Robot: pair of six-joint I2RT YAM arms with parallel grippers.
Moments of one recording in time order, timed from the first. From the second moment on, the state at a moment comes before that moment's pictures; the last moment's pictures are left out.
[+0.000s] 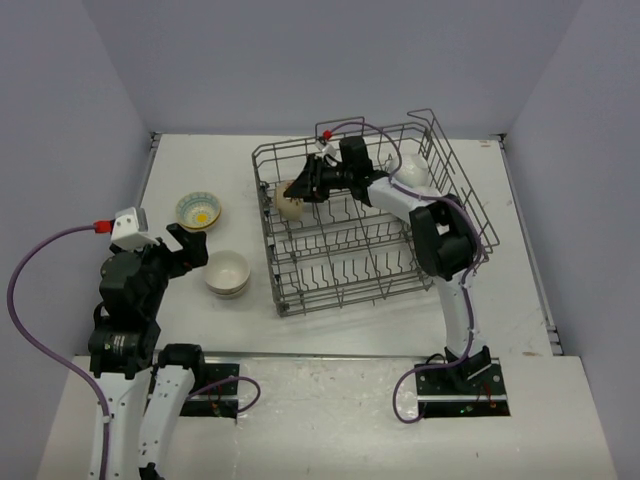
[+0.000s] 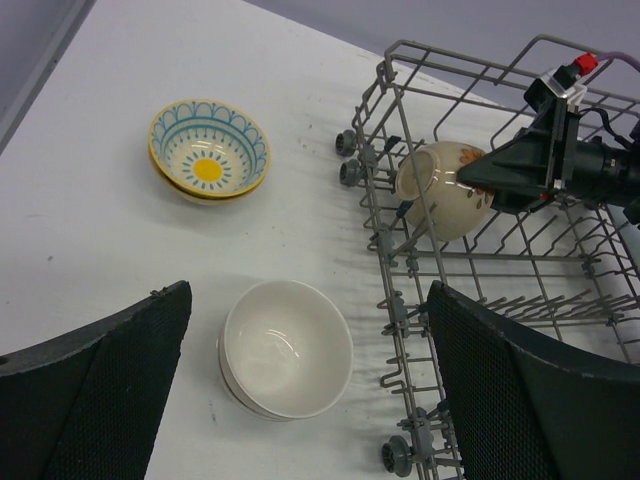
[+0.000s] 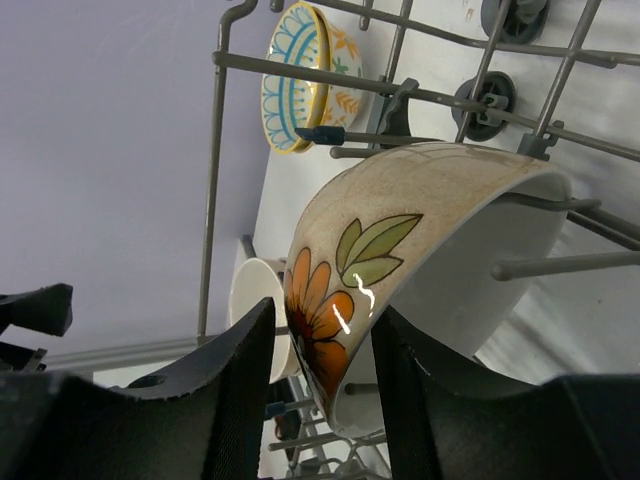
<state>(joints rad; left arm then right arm) -0.03 0.43 0.82 -0.63 -0.04 -0.38 0.48 2.26 1.71 0.09 -0.83 0.88</state>
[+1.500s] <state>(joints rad) -0.04 0.49 0.82 -0.63 -0.07 -0.38 0.33 2.34 1.69 0.61 -1.04 1.40</state>
